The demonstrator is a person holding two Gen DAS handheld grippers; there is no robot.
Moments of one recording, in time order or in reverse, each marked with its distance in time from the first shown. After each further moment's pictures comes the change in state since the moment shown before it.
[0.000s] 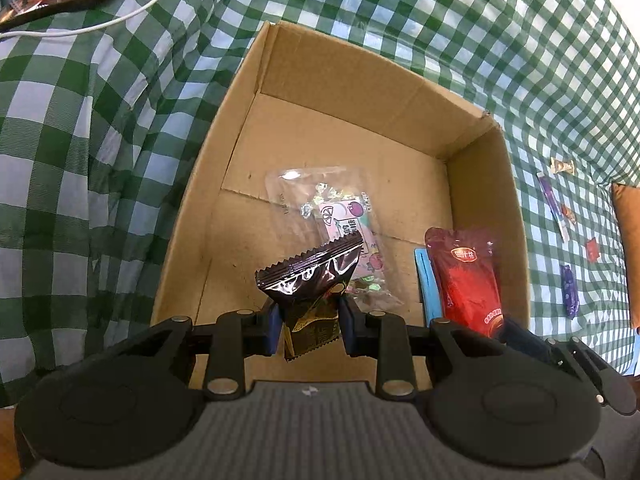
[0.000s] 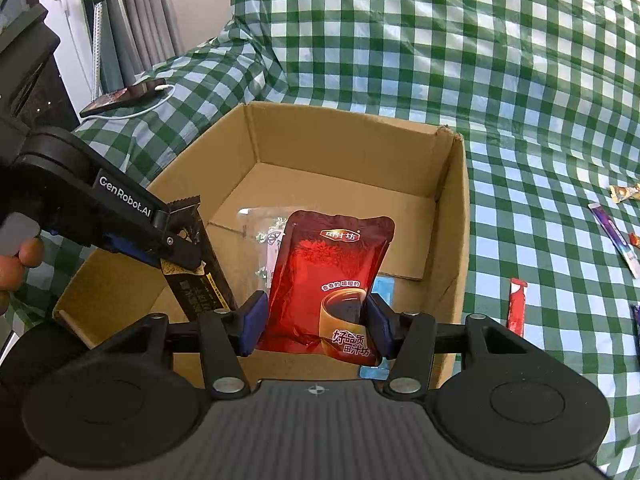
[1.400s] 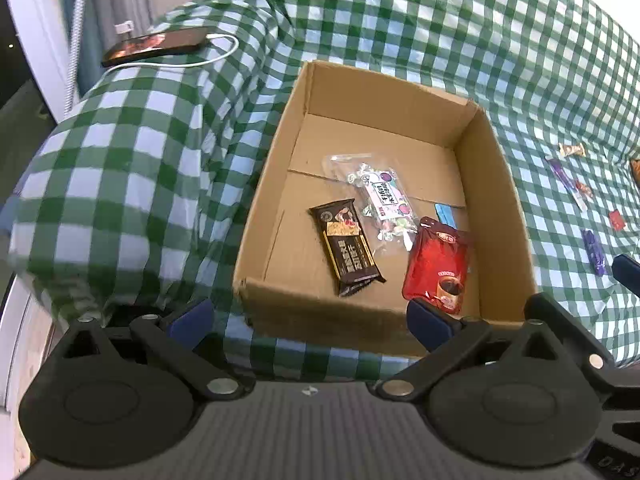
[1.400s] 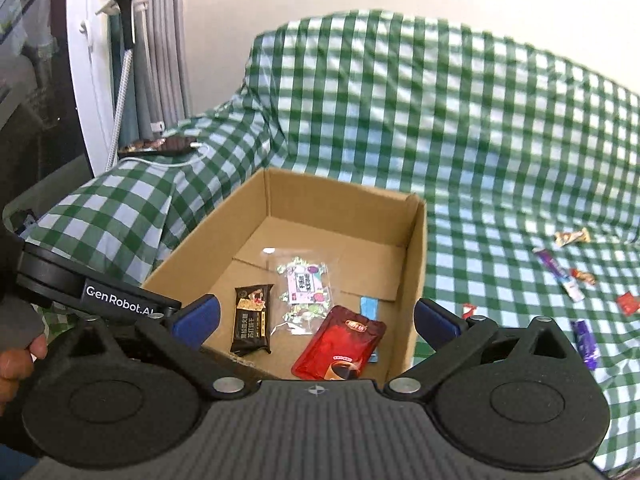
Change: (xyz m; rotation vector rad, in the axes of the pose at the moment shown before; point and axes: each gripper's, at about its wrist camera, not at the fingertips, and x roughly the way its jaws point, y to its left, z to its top) left arm -0.102 -0.008 -0.123 0.072 -0.197 0.188; right arm -0.133 0.039 -0.037 -0.051 -0.224 -0.100
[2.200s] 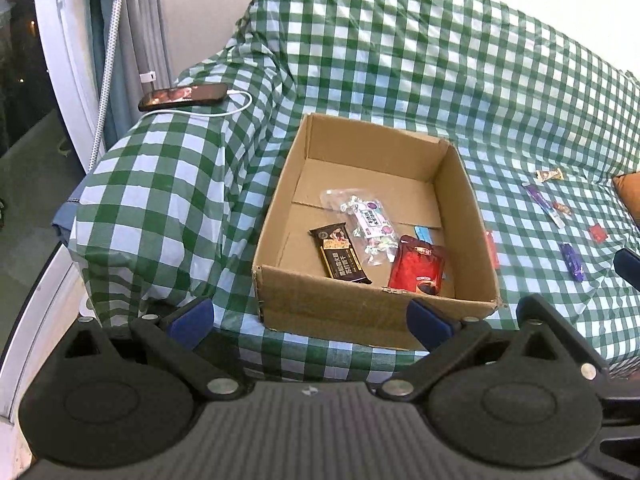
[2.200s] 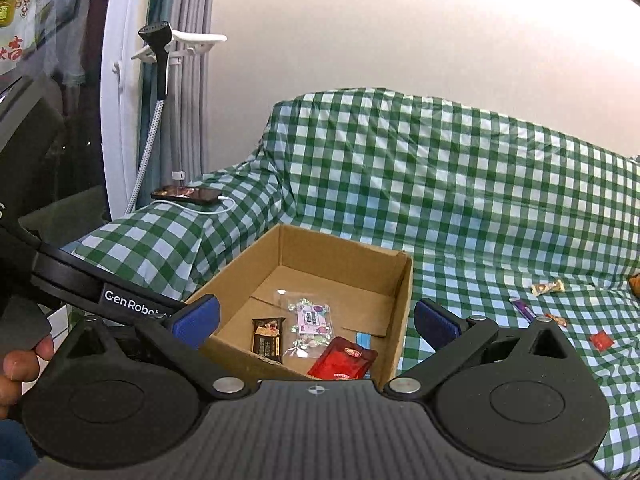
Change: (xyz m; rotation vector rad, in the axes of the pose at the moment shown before) left arm -0.081 -0.003 -0.047 0.017 -0.175 0.014; right arm -0.091 0.031 -0.026 -0.049 -0.192 -0.014
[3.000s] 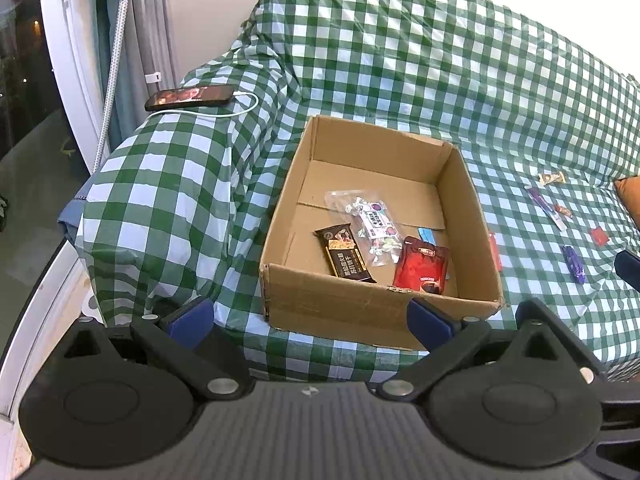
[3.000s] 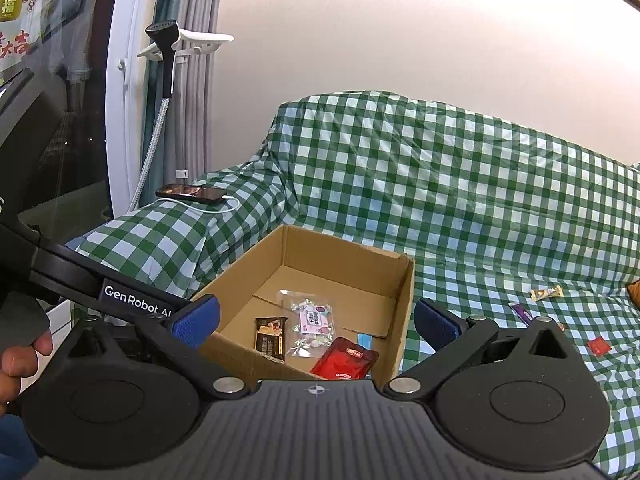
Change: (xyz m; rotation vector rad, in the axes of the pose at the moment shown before) left arm -0.004 0.006 -0.003 -0.007 -0.001 0.005; right arm -0.003 0.011 -0.003 -0.012 0.010 -0.001
